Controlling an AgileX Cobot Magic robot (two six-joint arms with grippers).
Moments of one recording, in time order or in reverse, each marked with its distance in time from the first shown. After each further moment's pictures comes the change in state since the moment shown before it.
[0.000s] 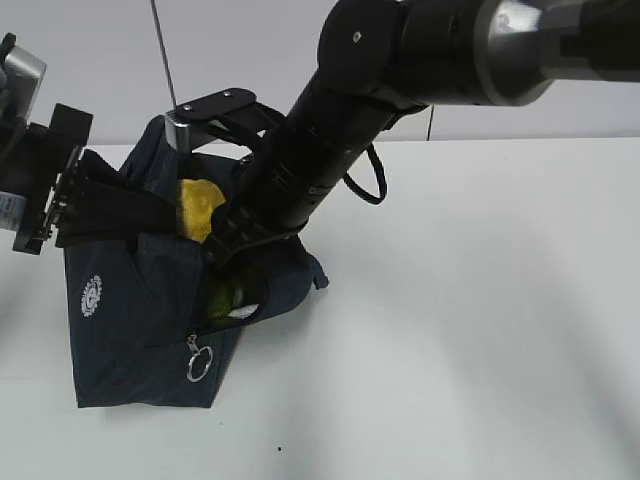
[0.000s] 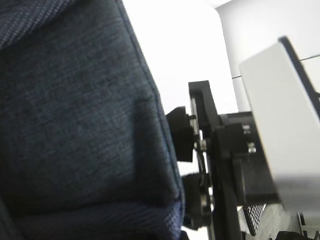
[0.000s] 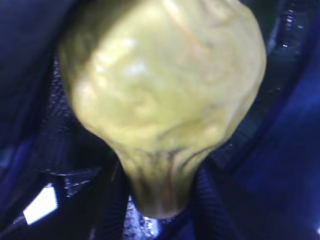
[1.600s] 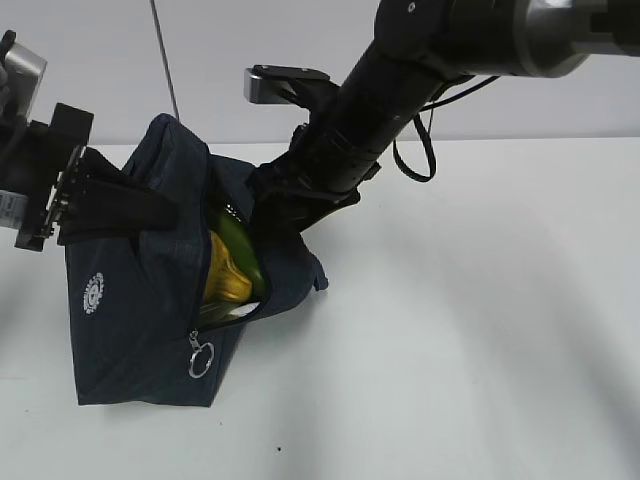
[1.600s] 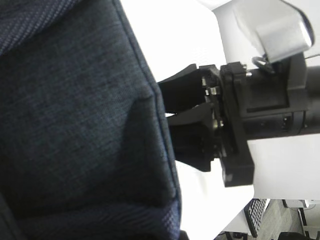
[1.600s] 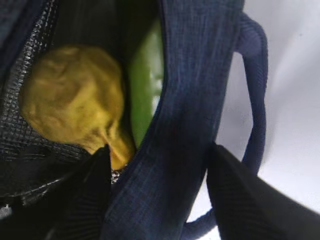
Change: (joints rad) left arm 0.000 0.000 0.000 -0.012 -0.004 0.023; right arm -0.141 0.035 -0.067 0.007 0.071 0.252
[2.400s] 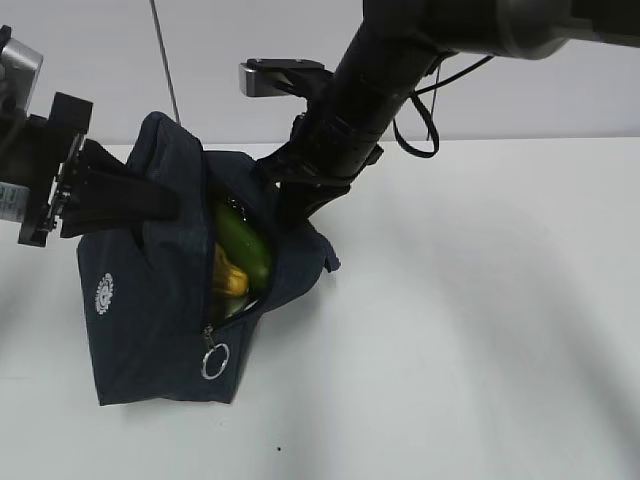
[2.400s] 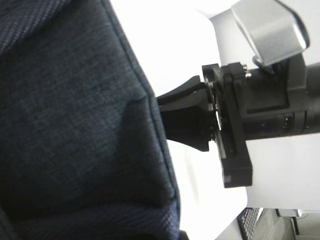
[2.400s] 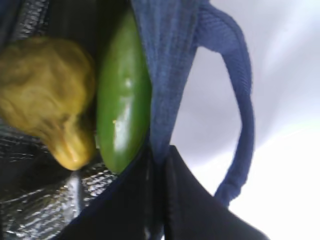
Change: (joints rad) left arm 0.000 0.000 0.000 -0.037 -0.006 0.001; right arm 0.000 0.040 -0.131 -0.117 0.131 0.059
